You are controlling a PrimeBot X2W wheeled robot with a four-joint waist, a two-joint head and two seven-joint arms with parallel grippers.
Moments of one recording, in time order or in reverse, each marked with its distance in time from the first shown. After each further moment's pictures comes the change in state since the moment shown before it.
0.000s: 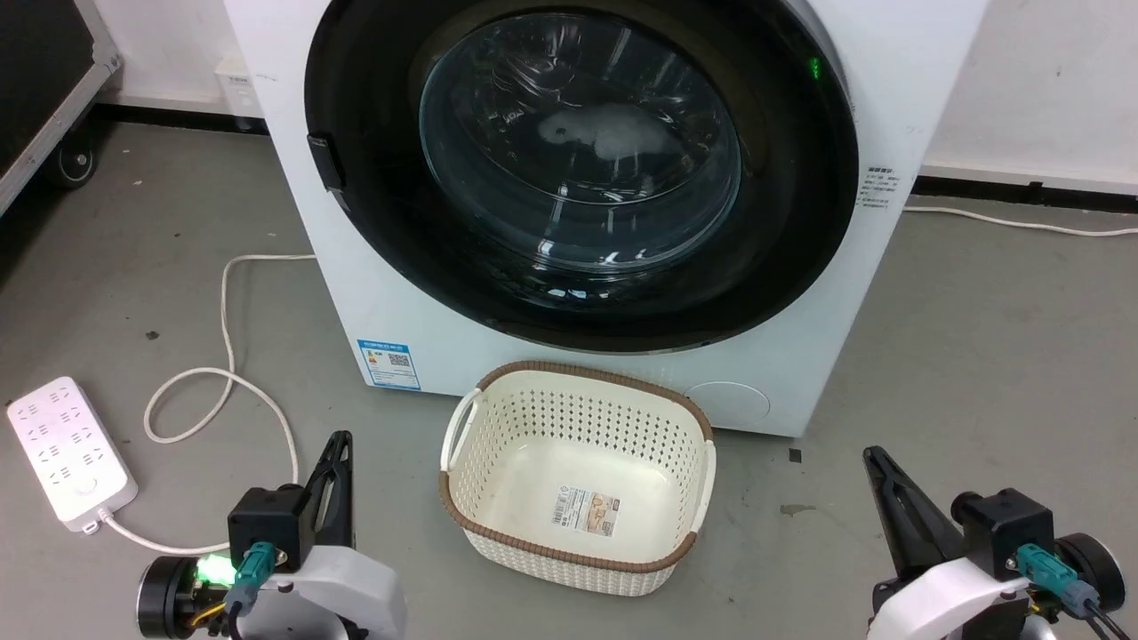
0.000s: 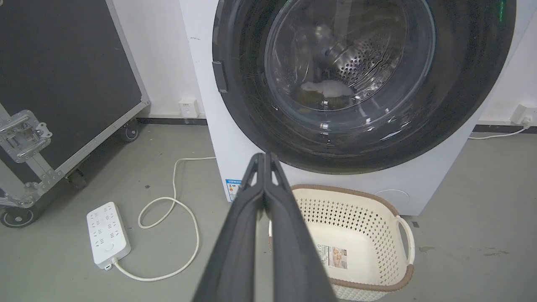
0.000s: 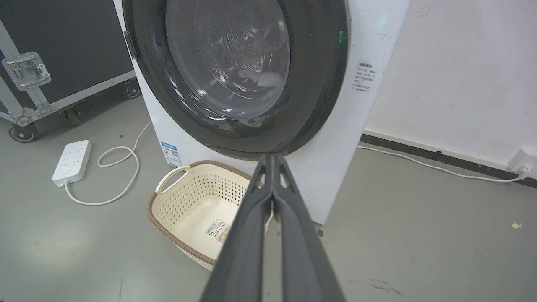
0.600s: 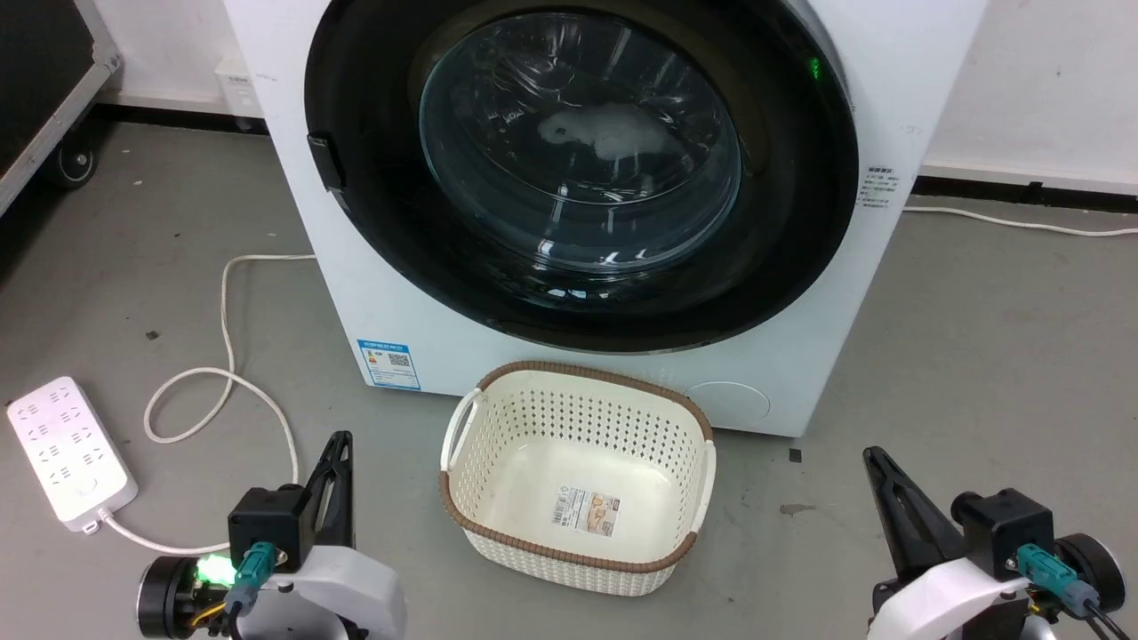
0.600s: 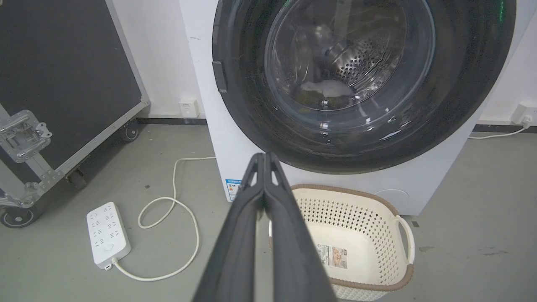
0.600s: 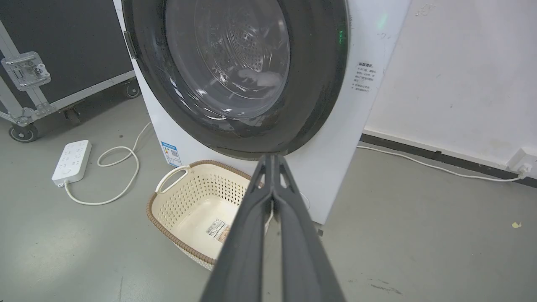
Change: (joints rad) left arm 0.000 0.000 -0.001 0.000 0.000 0.000 0.000; right arm 0.000 0.000 0.000 0.001 0.000 0.000 0.000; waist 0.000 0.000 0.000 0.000
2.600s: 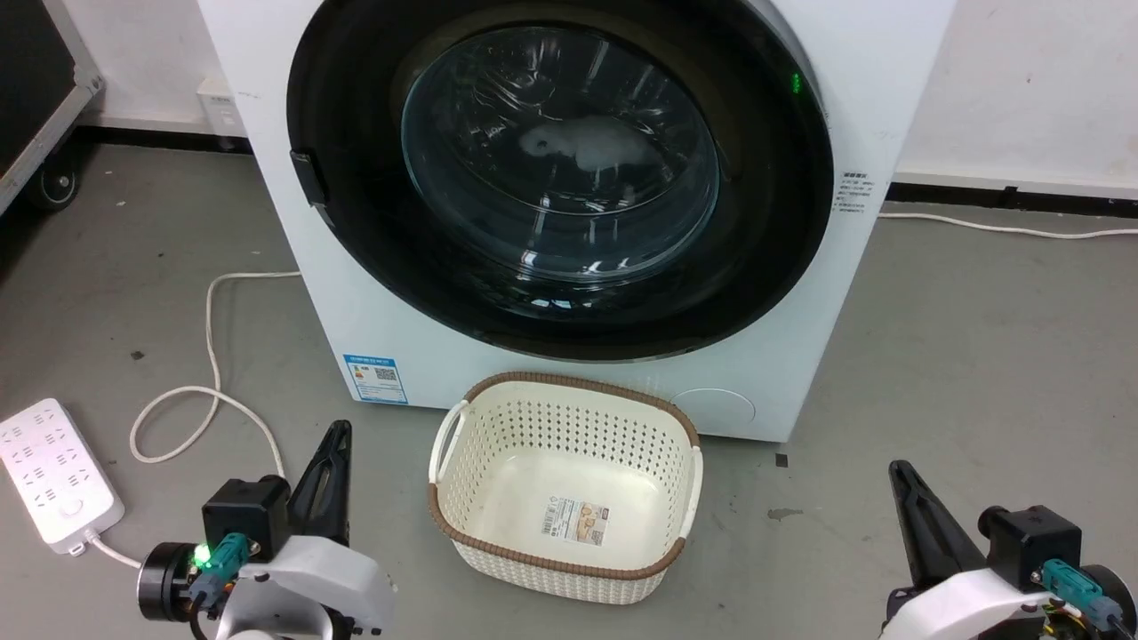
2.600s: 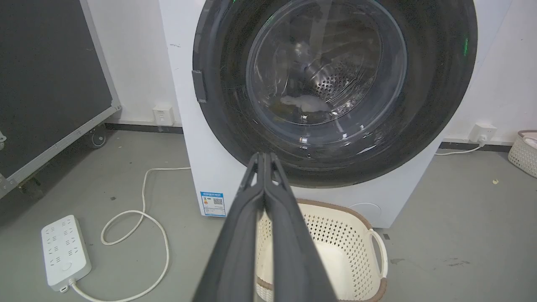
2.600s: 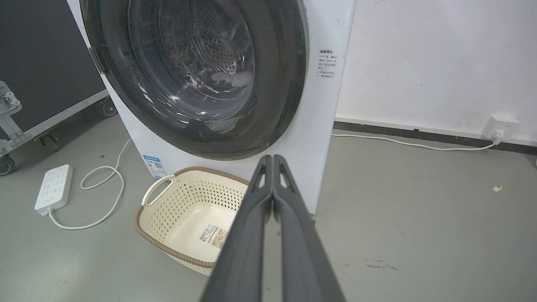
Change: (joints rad) left arm -0.060 0.129 -0.104 0.107 -0.227 0.012 -0.095; right arm 0.012 0.000 -0.024 0.055 0.070 0.000 -0.044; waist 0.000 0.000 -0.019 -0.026
